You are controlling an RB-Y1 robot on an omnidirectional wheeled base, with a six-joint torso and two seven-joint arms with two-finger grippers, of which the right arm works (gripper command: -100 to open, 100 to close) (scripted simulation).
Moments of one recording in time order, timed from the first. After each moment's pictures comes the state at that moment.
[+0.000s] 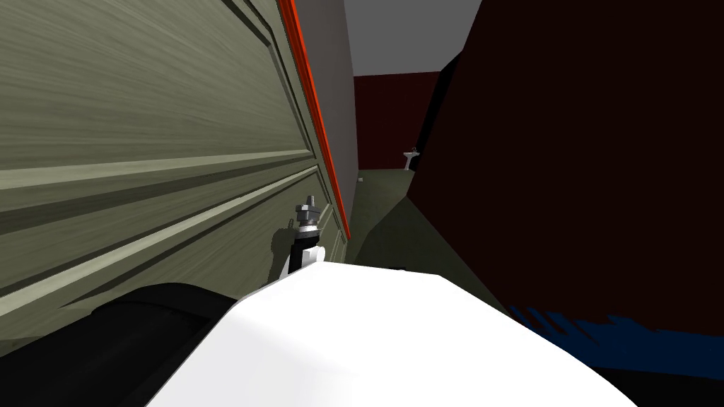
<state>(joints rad) 0.47 -0.06 0.38 -1.72 -1.25 1.27 -1.10</state>
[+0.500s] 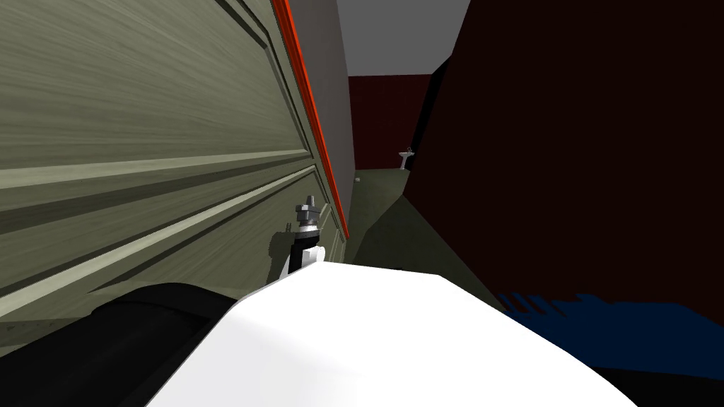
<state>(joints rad) 0.48 -0.04 0.39 -1.70 -1.31 1.35 -1.15</state>
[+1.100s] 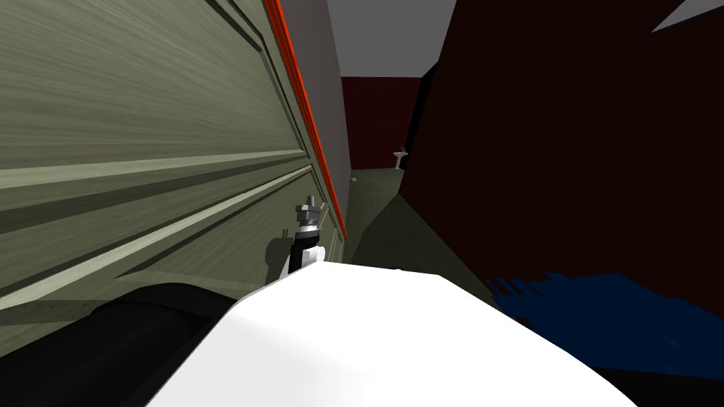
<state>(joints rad) 0.47 -0.01 0.40 -1.66 -1.37 1.45 -1.21</state>
